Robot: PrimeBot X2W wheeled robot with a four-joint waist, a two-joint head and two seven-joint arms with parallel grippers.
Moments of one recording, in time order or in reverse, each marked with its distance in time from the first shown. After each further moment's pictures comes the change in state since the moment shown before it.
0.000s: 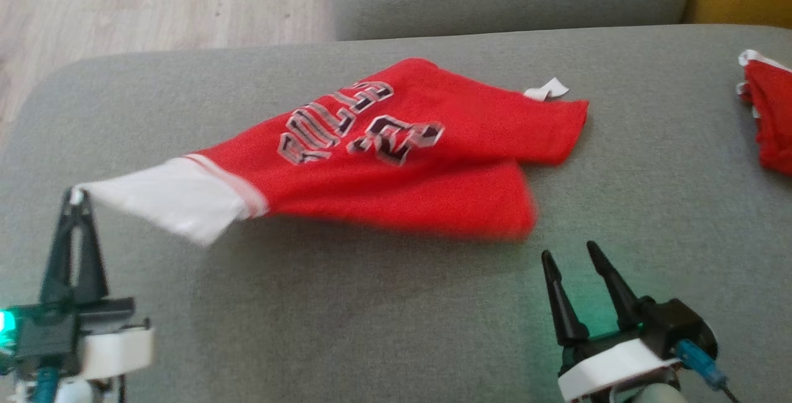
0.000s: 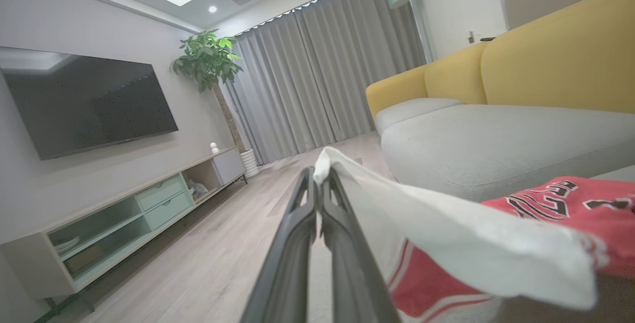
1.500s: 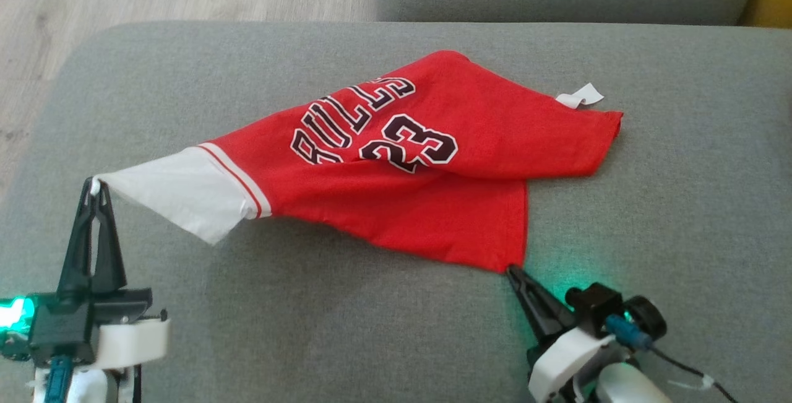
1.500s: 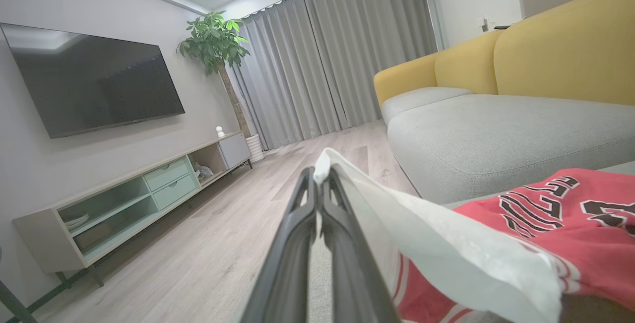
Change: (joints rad) left arm -0.034 -0.021 -0.018 0.019 -0.011 -0.029 0.000; right arm -0.200 -0.078 0.277 0.338 0.017 0.000 0.002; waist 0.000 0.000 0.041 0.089
